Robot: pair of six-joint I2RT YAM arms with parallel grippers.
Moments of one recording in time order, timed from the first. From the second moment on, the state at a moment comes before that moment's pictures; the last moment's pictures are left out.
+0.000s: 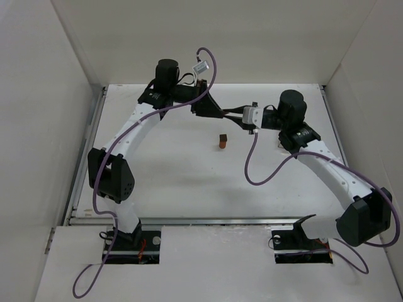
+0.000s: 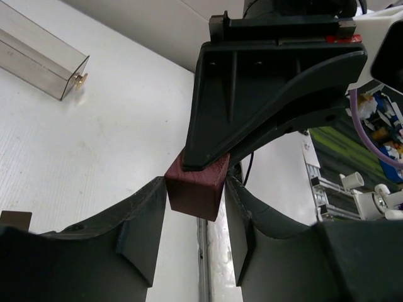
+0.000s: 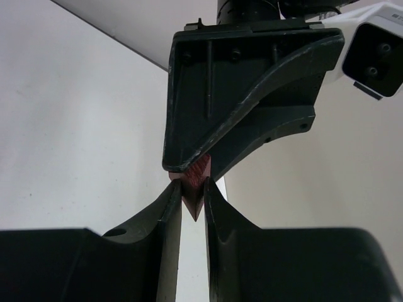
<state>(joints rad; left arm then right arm) -0.41 1.77 1.70 -0.23 1.30 -0.35 0.41 1.32 1.15 0.12 -0.95 -0.85</state>
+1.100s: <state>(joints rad) -0.40 1.78 1.70 -0.22 1.31 -0.35 0.43 1.32 1.17 0.08 -0.92 -0.88</state>
